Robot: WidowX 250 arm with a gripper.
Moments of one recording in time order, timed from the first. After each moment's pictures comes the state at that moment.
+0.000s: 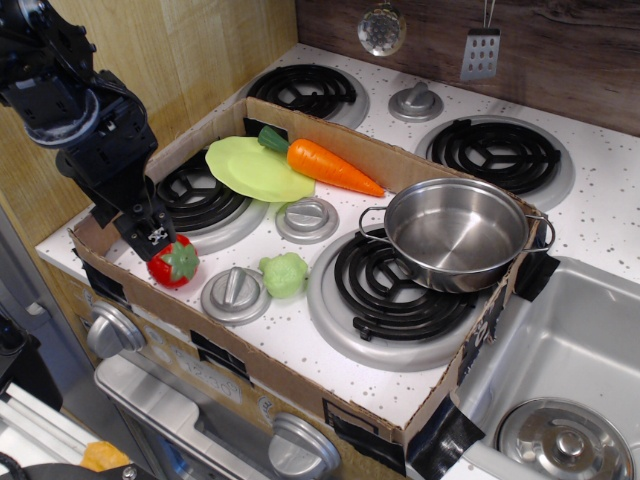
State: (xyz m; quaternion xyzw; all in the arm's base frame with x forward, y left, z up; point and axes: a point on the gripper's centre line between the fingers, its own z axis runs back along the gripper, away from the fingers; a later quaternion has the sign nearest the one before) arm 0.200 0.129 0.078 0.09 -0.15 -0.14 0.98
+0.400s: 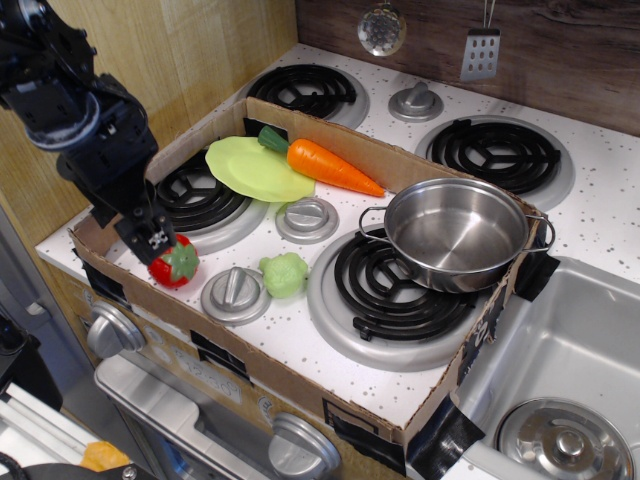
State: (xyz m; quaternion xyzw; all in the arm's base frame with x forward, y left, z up) arm 0.197 0.125 0.073 0.08 -0.14 -0.14 0.98
